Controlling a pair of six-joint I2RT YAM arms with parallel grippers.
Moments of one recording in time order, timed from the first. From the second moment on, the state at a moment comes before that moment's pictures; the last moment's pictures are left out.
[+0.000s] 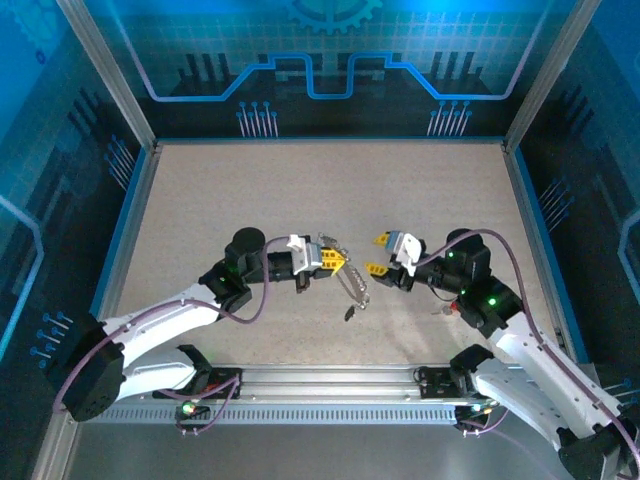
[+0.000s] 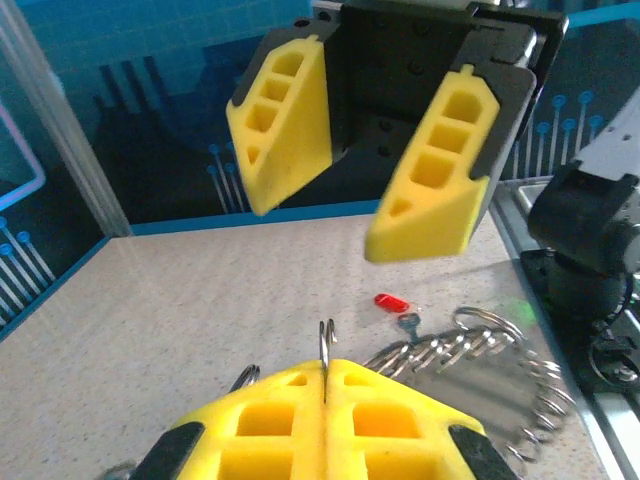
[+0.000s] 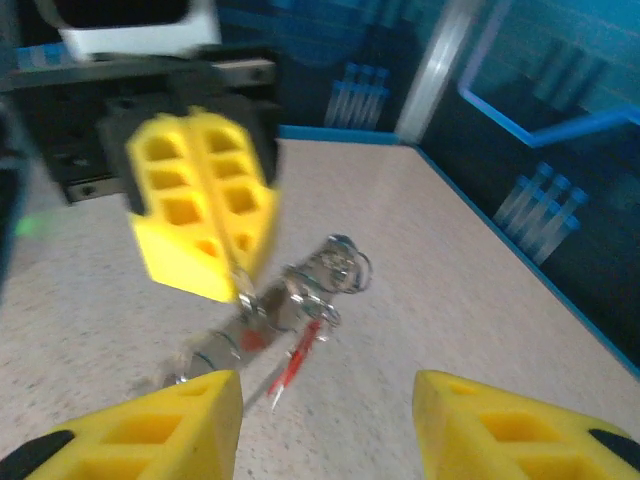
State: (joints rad) left arm -0.68 1.15 0.60 0.47 0.65 0.25; right arm 0.51 0.72 0.66 -0.21 -0.46 -0.37
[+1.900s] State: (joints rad) left arm -0.57 1.18 0.61 0.21 0.70 0.36; right arm -0.21 1.04 0.44 -0.68 -0.21 0.72
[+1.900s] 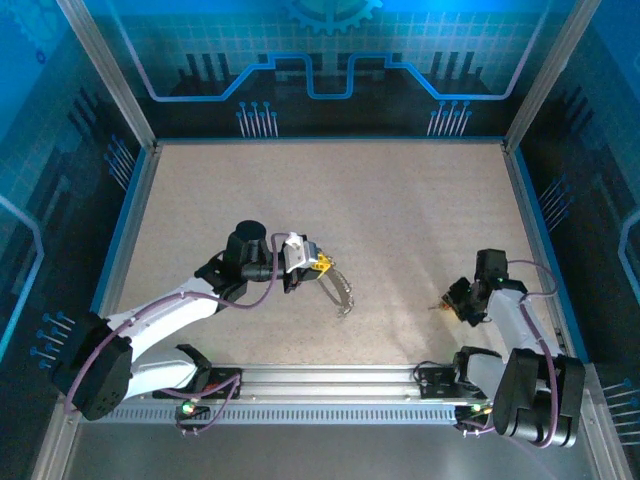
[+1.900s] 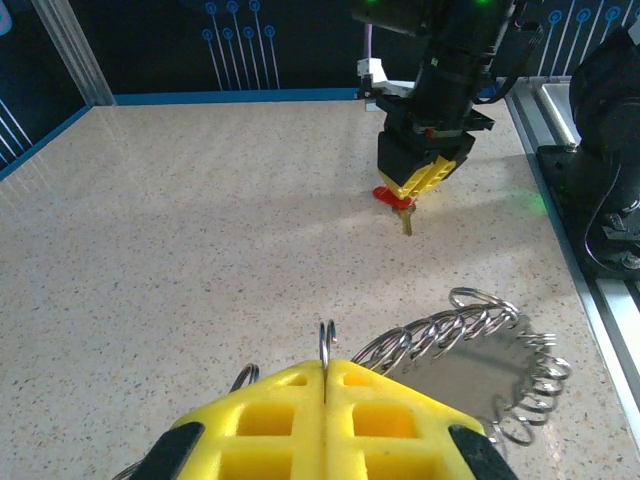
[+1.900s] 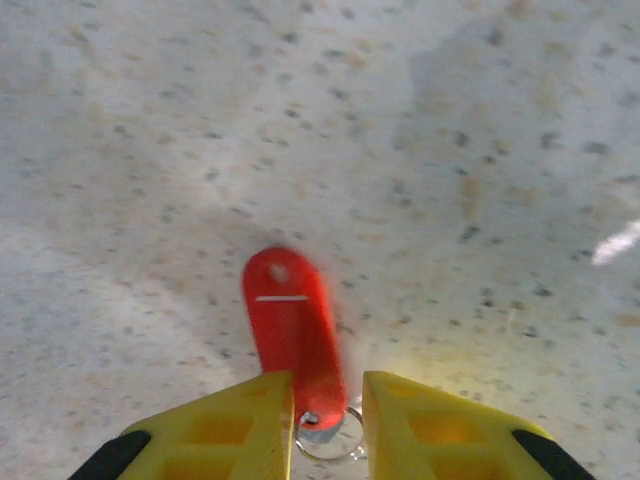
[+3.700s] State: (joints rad) left arm -0.57 1.18 0.61 0.18 0.70 0.36; right arm -0.06 1.21 0.59 -0.84 -0.11 0.61
